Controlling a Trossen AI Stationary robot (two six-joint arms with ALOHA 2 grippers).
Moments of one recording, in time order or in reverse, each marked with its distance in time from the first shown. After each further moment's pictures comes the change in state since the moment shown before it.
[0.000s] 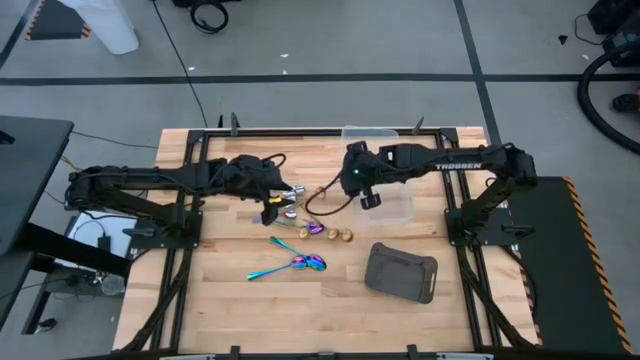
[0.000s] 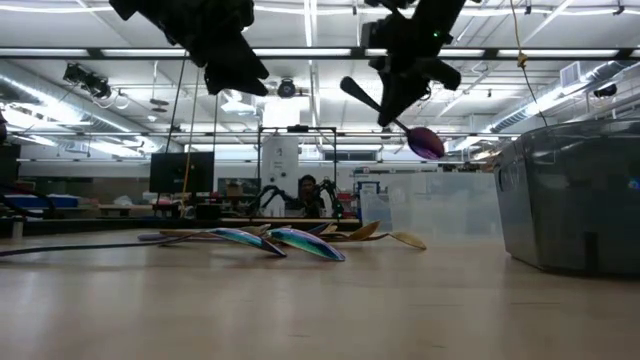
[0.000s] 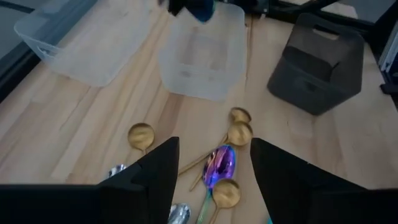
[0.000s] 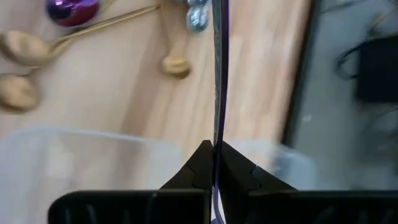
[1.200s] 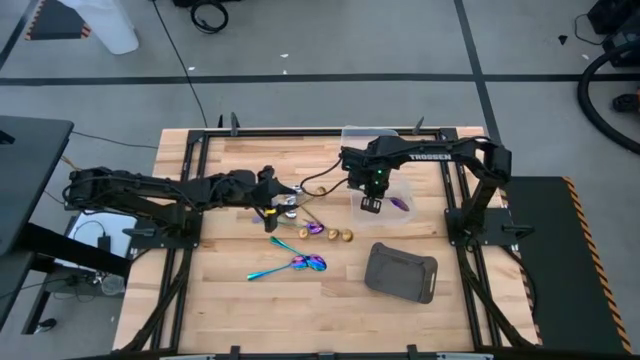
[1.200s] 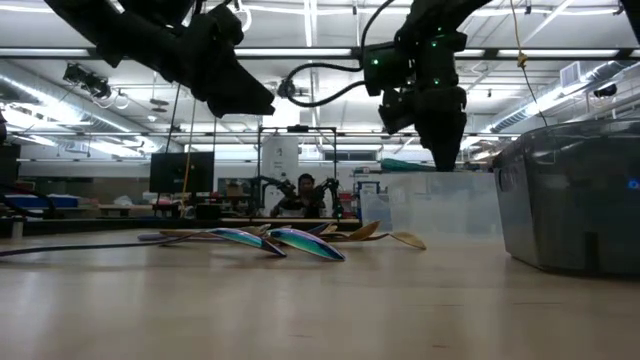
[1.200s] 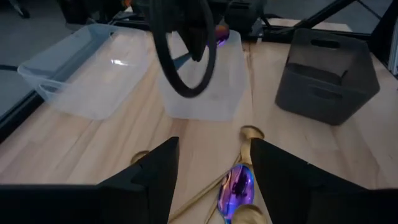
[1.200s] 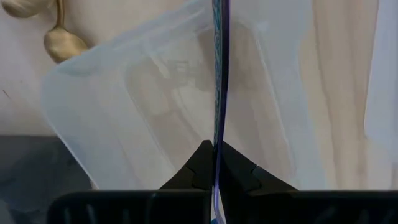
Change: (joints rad) left arm -0.037 0.001 -0.296 0.492 -0.051 0.101; right arm -0.165 0.183 -0.002 -0.319 -0.371 0.577
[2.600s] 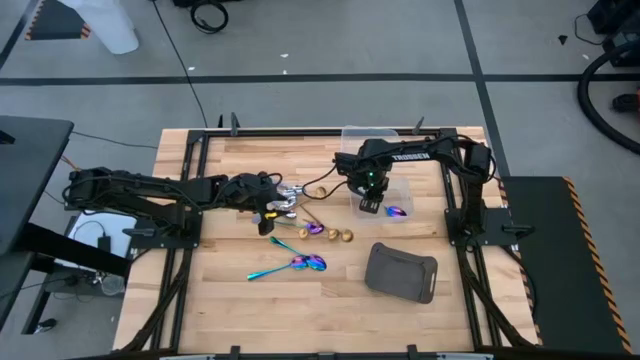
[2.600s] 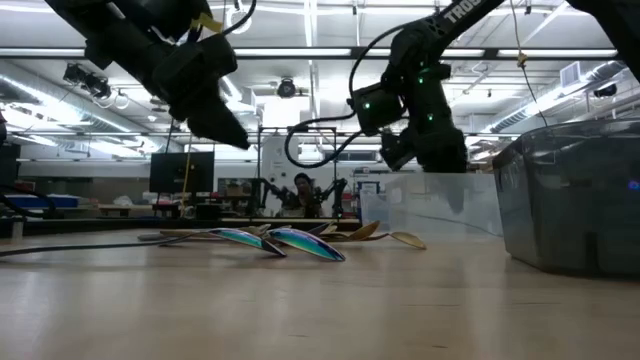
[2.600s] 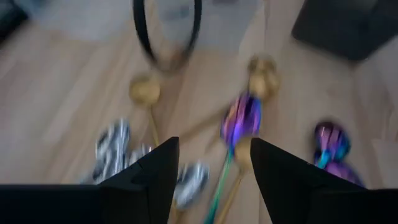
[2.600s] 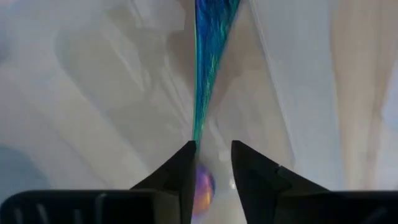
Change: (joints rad) left arm 0.007 -0.002 0.002 -0.267 0.000 -0.048; right arm -0.037 0.145 0.025 -0.066 0.046 0.008
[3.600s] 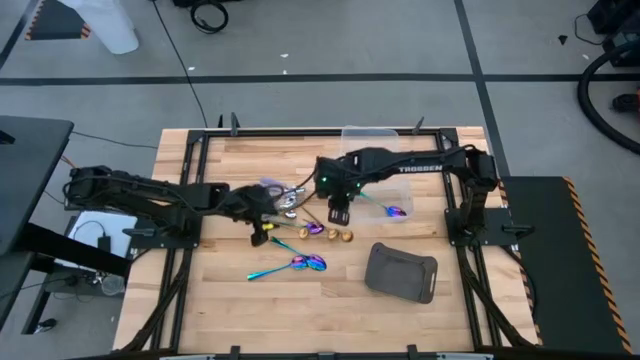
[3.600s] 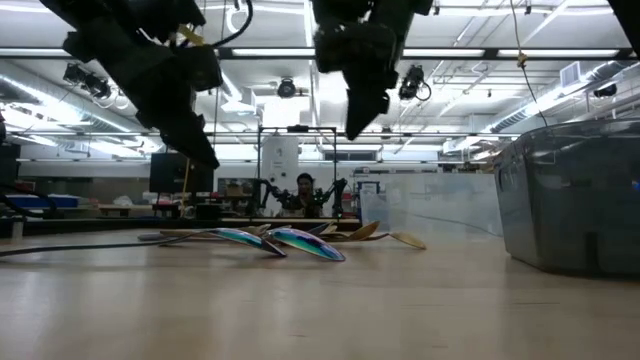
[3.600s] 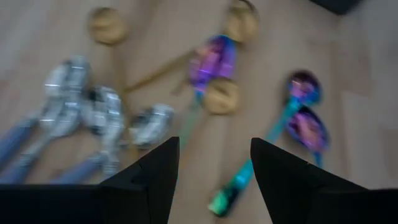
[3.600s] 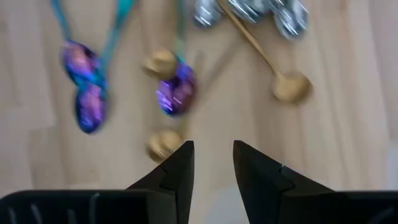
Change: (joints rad) left arm -0.126 -0.013 -0.001 -0.148 0.000 -0.145; right arm 0.252 -0.029 0.275 0.264 -0.027 0.026
